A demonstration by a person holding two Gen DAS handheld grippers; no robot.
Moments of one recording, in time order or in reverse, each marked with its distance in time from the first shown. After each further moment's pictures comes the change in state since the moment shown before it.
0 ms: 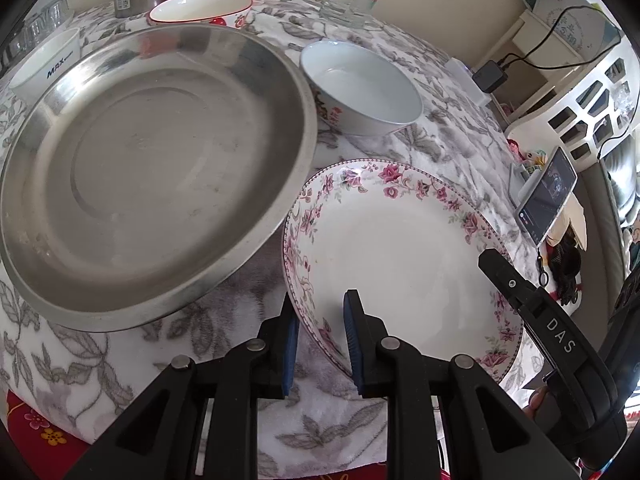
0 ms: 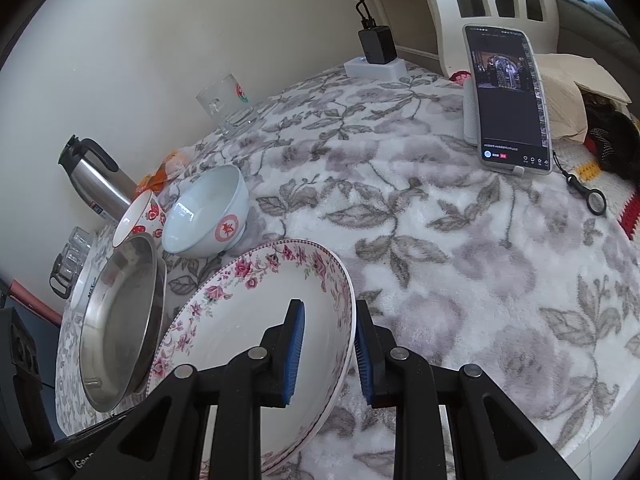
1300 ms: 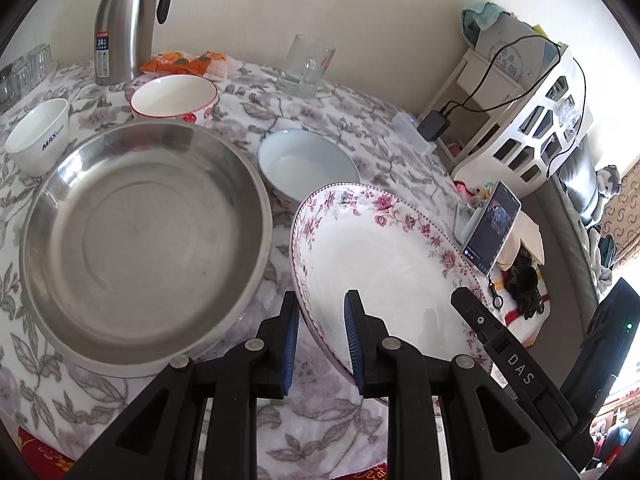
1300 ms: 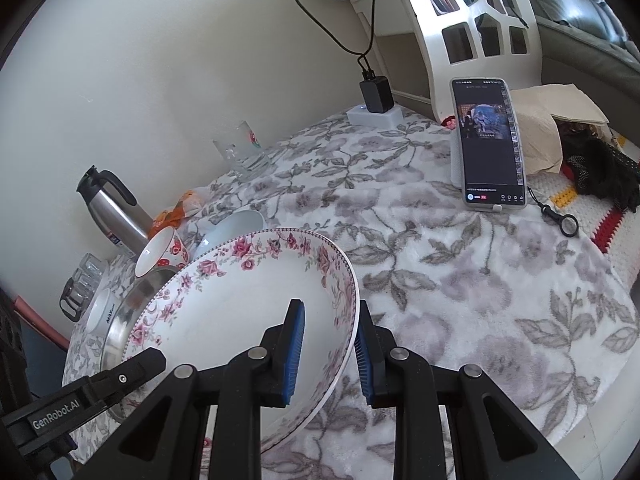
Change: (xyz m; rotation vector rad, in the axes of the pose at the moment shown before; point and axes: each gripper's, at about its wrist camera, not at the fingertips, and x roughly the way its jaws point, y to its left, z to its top) left arm -0.059 -0.009 0.011 0.085 -0.194 -0.115; right arm -0.044 0.016 -0.003 0.008 -0.148 0.012
